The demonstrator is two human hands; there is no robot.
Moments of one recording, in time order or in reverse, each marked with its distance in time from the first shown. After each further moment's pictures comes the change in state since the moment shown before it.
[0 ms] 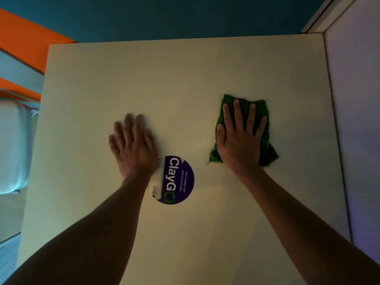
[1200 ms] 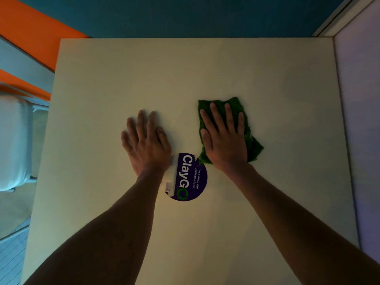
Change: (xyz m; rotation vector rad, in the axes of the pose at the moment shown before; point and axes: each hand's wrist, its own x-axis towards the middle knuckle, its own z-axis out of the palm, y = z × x) left_hand 0.001 -0.004 0.001 -0.011 0.026 0.011; right_hand -0.006 -0.055 0.009 -0.009 0.021 -0.241
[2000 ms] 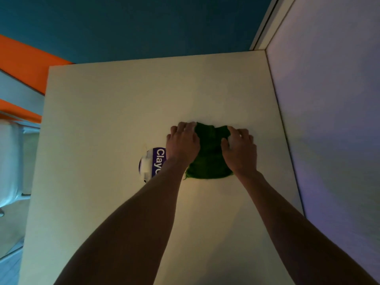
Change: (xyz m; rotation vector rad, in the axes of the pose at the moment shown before) left_hand -0.060 0.138 -0.013 -0.157 -0.226 0.409; right_hand -0.100 0.092 -0.050 0.302 0.096 0.453
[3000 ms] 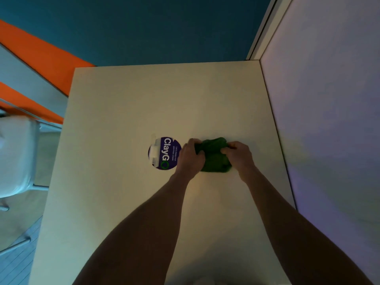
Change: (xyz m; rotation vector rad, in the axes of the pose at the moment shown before) left_hand -0.092 0.019 -0.006 -0.535 -0.128 -0.226; right_hand -0.056 -0.011 -0.034 0.624 -0.307 0.410
